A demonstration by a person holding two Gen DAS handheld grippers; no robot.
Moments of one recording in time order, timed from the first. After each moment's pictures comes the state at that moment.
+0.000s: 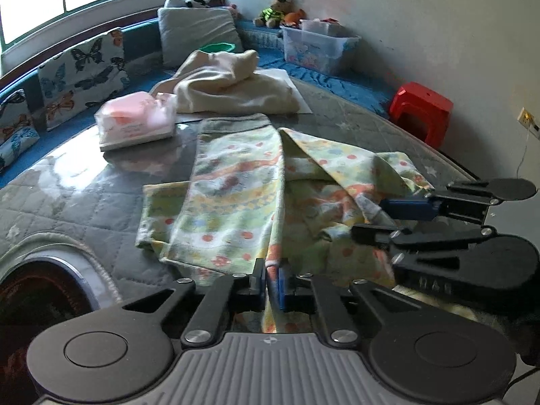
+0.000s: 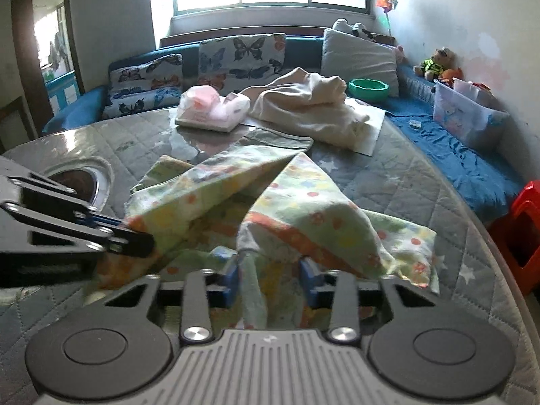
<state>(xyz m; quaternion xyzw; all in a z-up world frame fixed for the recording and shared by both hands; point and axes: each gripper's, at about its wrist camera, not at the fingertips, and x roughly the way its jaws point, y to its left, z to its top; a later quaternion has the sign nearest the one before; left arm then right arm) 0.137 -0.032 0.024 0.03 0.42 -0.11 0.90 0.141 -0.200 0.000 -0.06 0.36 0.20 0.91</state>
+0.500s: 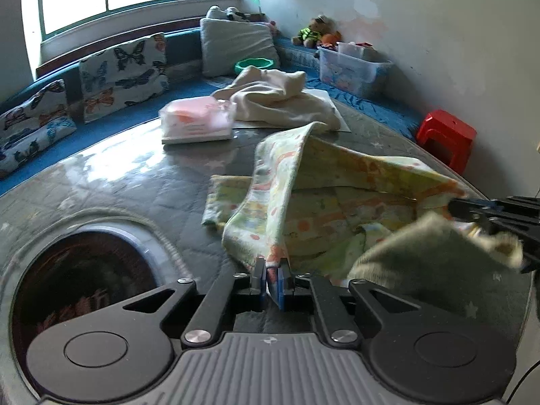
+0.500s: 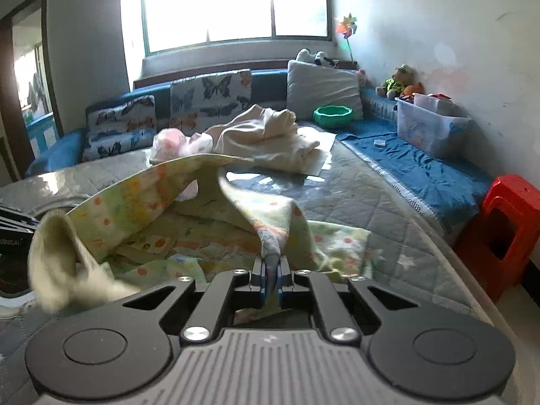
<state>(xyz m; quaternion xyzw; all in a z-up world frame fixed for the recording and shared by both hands) 0.088 0.013 0.044 0.01 0.39 -0.06 0.92 0.094 -0.252 0.026 -0.02 0.30 0.15 0.94</state>
